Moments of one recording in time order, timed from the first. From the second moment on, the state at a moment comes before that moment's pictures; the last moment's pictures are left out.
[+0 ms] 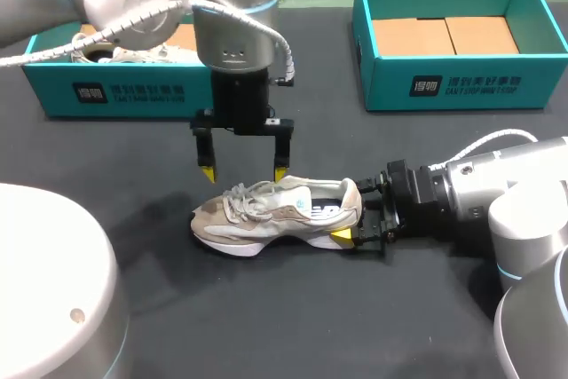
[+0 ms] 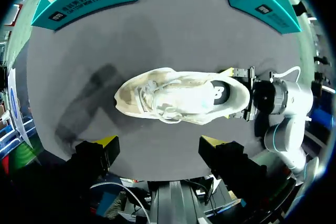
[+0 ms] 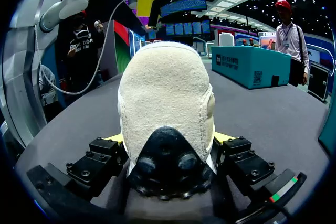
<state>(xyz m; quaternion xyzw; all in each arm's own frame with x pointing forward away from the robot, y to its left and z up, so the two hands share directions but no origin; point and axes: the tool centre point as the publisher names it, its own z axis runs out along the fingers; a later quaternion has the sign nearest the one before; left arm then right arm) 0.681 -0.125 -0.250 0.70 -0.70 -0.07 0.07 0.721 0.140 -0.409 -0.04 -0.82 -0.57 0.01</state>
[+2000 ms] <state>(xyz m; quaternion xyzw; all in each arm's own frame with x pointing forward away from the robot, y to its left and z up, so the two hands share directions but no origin) 0.706 -0.198 -0.346 0.71 -0.68 -0.18 -0.05 0.721 0.141 -0.409 -0.04 -0.82 -0.57 0.01</state>
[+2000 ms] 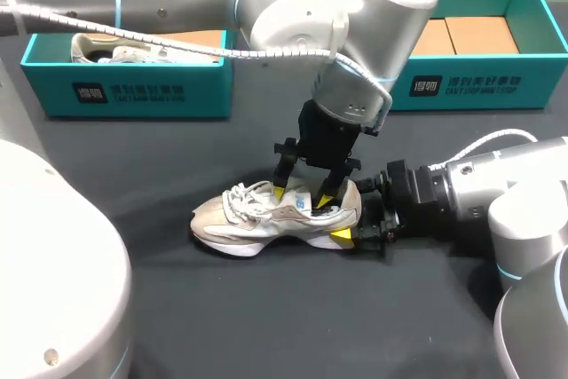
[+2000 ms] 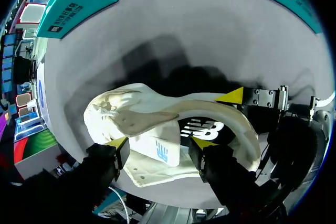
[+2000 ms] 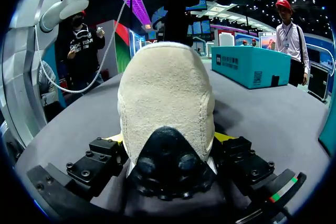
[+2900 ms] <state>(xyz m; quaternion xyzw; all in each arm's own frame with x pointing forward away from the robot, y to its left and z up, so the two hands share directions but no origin) 0.699 -0.178 -0.338 0.70 -0.66 -0.22 -0.12 0.721 0.141 -0.409 -0.04 -0.82 -0.57 0.01</state>
